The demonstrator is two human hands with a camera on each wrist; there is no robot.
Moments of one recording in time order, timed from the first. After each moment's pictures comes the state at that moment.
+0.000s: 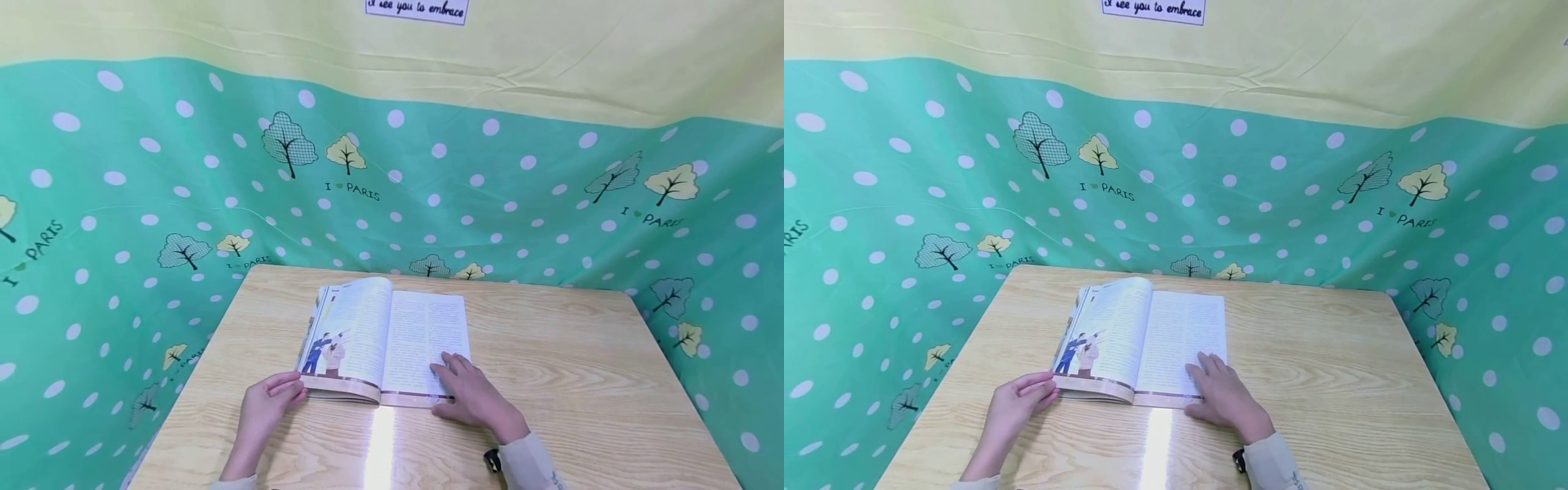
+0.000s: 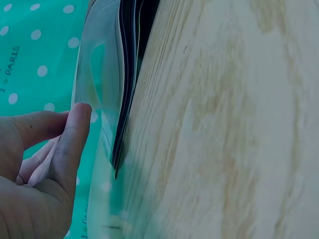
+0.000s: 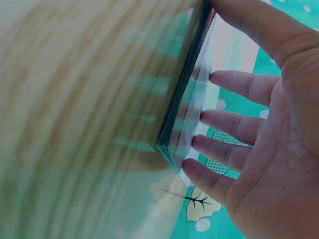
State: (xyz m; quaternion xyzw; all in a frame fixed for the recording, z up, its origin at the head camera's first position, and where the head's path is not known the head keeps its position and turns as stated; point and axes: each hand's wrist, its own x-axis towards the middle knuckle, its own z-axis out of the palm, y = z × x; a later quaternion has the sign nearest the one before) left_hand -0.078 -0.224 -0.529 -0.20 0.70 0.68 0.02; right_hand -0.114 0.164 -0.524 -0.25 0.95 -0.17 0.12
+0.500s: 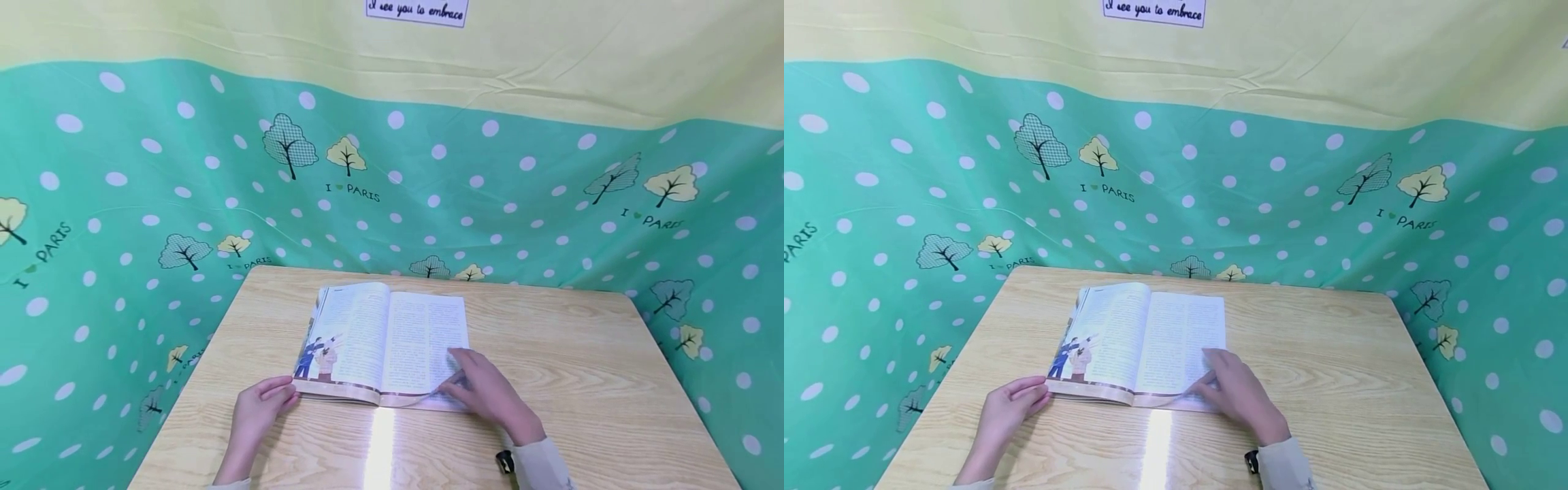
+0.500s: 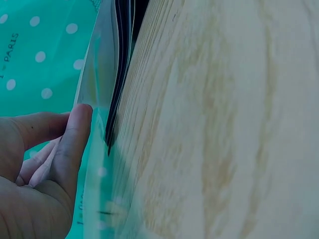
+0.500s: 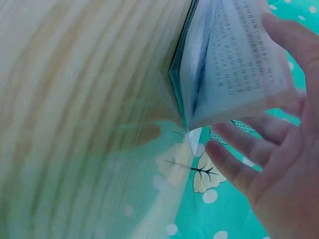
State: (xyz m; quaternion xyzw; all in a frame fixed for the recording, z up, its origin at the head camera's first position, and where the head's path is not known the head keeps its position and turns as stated) left_hand -0.076 -0.235 -0.534 -0.22 0.71 0.67 0.02; right_hand -0.117 0.186 -0.523 -0.20 0.95 -0.25 0.01
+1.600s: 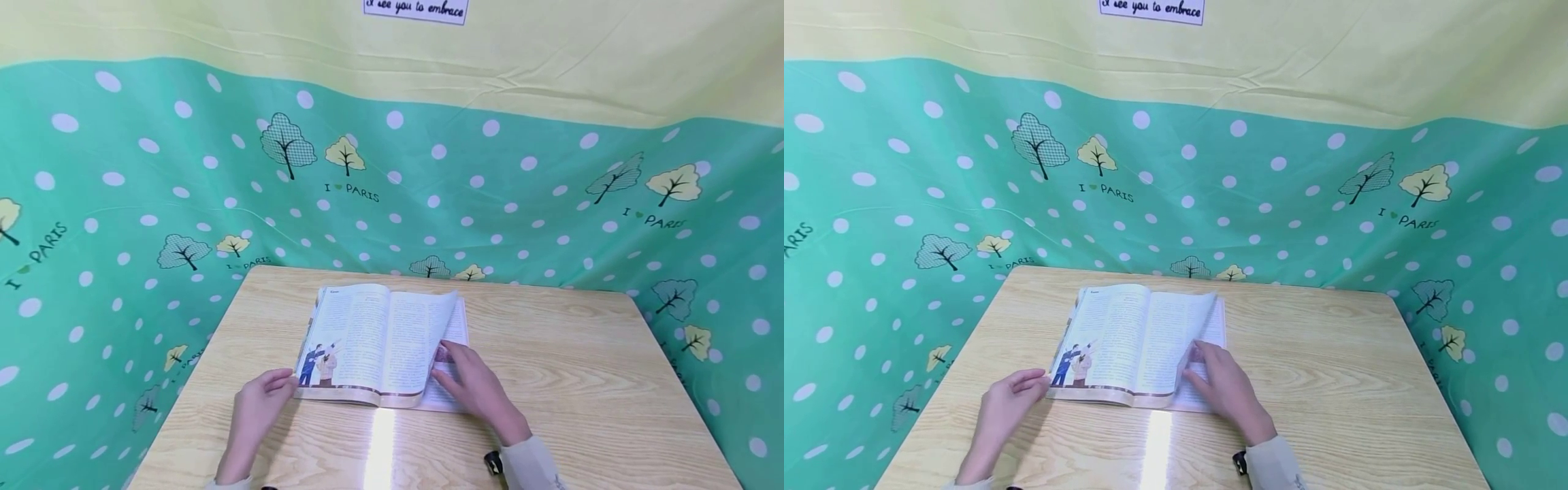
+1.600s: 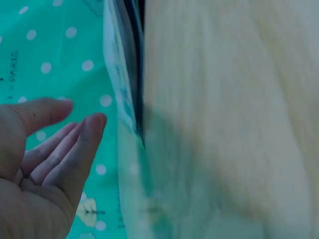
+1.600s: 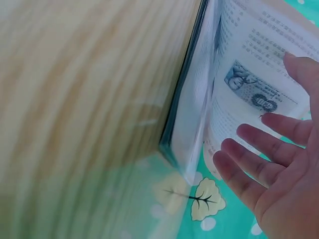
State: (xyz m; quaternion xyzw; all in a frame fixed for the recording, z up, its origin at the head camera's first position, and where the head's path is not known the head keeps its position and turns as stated) left_hand -0.076 -0.228 -0.518 -0.13 0.87 0.47 -0.04; right_hand -0.124 0.163 -0.524 -0.16 0.94 -0.29 -0.02
